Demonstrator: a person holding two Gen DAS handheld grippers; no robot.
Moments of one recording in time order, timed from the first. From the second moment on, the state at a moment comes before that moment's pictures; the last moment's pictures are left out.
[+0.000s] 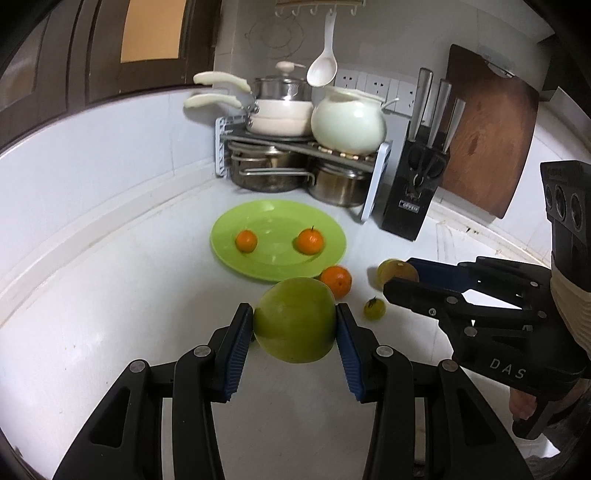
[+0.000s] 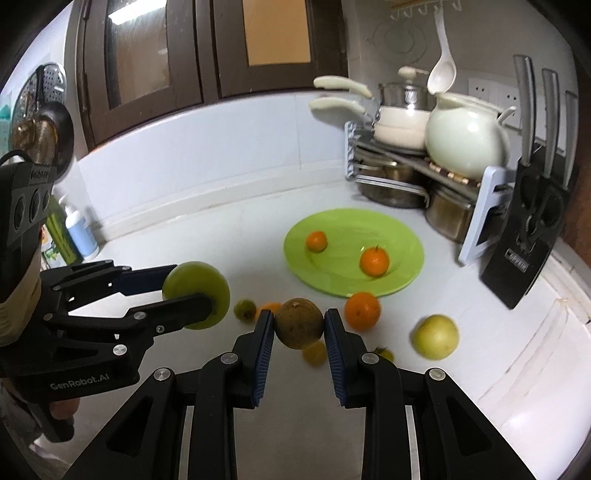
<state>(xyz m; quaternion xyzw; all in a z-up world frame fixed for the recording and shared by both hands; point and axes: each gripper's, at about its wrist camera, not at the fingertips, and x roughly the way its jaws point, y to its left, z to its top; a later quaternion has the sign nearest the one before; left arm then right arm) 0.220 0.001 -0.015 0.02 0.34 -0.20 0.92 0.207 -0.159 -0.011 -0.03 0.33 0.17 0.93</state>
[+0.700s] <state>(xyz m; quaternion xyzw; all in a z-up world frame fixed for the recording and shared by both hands) 0.247 -0.024 0.015 0.02 0.31 -0.19 0.93 0.238 -0.187 0.018 -0.05 0.29 0.16 0.94</state>
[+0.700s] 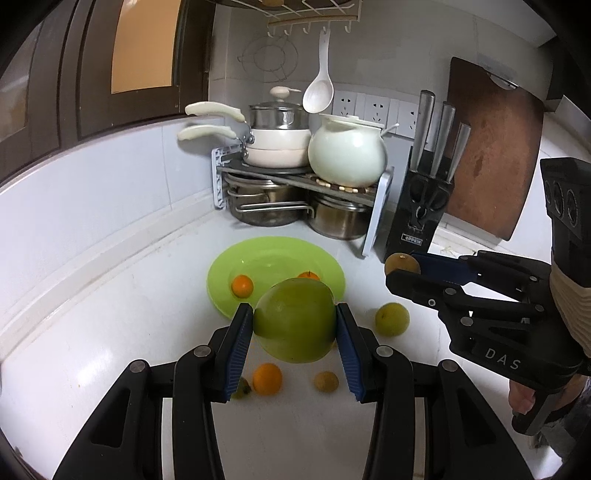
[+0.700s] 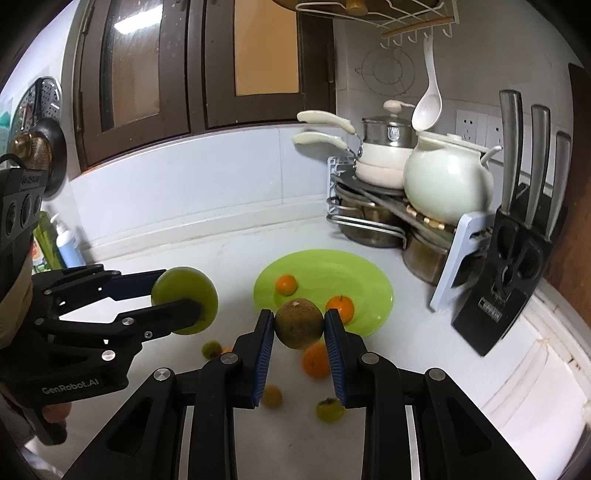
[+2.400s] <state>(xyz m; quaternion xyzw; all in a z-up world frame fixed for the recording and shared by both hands) 0.429 -0.031 -0.007 0.05 0.38 -0.19 0.90 0.410 -0.182 -0.005 -0.07 0.35 0.13 0.93</state>
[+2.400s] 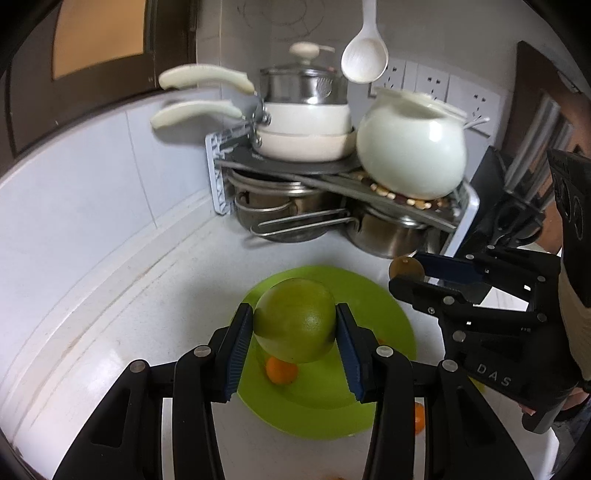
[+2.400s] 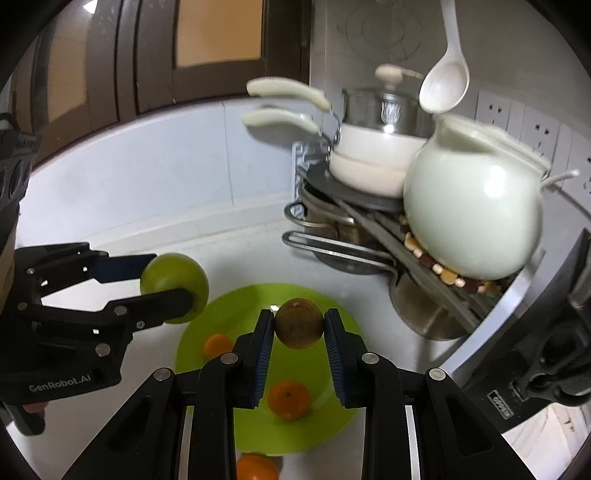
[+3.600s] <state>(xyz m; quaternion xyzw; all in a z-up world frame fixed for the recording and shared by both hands) 0.503 -0.062 -0.091 0.10 0.47 -0.21 0.85 0.479 -0.180 -0.076 -0.09 0.47 0.12 0.87</state>
